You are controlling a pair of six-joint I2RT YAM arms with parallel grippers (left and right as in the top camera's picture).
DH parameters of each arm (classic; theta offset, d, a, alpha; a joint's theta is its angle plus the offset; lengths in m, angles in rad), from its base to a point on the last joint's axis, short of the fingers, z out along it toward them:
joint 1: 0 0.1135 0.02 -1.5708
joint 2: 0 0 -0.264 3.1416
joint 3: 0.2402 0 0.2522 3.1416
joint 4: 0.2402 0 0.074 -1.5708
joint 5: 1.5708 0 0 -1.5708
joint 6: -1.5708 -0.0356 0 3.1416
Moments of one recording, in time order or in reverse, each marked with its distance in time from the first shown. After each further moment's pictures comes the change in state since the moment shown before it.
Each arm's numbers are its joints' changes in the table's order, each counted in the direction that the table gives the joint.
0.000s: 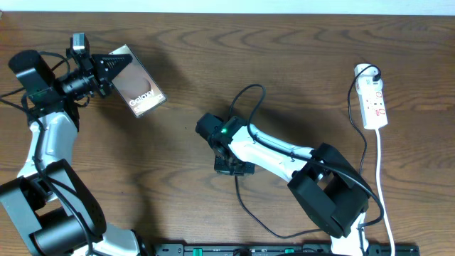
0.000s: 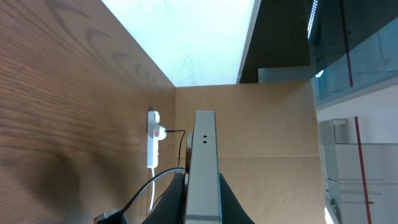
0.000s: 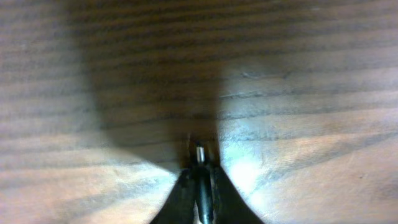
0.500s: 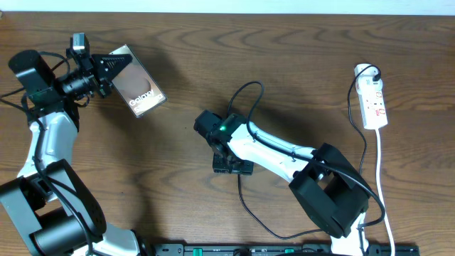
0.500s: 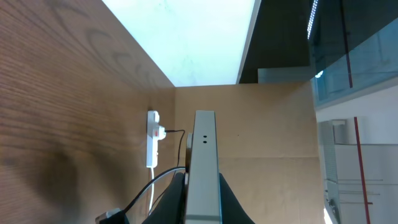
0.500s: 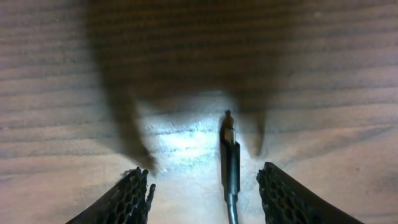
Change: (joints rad) left arm 0.000 0.000 0.000 0.000 0.000 0.005; right arm 0.000 0.000 0.032 0.025 -0.004 0.008
